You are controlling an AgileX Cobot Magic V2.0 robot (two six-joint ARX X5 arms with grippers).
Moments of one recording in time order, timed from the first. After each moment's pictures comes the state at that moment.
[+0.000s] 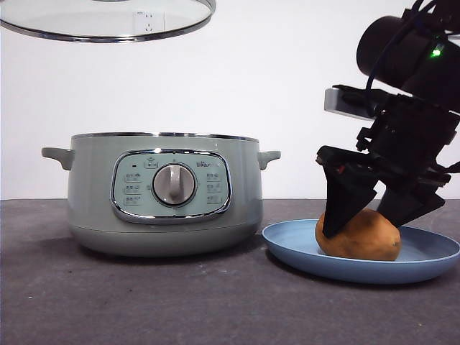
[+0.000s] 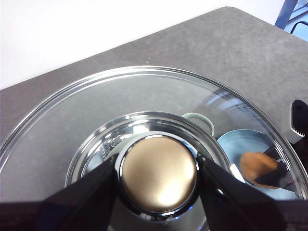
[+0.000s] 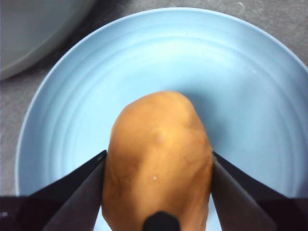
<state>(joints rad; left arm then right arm) -0.32 1.21 1.34 -0.60 0.28 0.12 0.42 1.54 0.80 -0.26 -0.11 0.00</state>
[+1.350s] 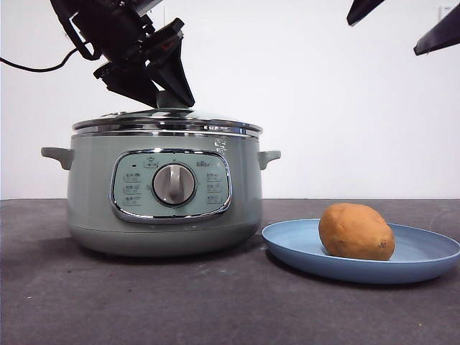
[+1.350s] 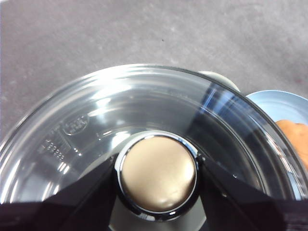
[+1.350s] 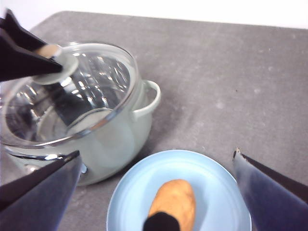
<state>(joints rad) -0.40 1.61 1.34 -0.40 0.27 0.15 0.42 0.85 0.79 -0.35 -0.07 0.07</state>
